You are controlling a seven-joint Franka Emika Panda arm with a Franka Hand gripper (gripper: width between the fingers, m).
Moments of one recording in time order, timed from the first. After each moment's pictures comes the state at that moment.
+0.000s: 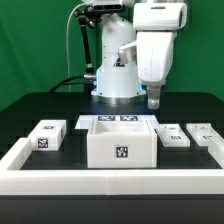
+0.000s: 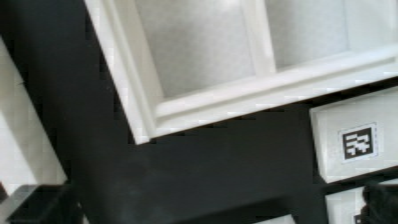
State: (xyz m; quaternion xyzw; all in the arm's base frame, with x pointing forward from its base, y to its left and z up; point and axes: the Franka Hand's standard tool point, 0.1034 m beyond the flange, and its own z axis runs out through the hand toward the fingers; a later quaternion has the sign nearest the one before) arm 0.540 0.037 0.110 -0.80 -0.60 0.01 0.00
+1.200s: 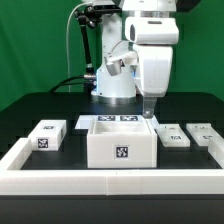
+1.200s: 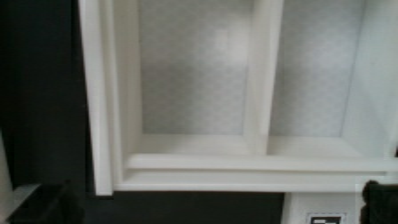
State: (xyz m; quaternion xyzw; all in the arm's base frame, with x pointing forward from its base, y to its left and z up) arm 0.524 0.013 0.089 -0.69 -0.72 0.02 -0.01
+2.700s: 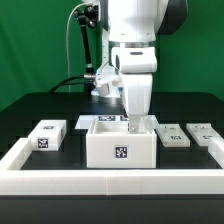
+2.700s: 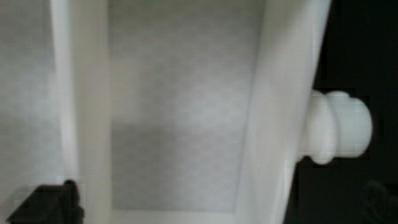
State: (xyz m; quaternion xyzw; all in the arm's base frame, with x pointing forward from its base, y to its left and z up) arm 0.460 -0.003 0.042 -0.69 -0.73 0.02 0.01
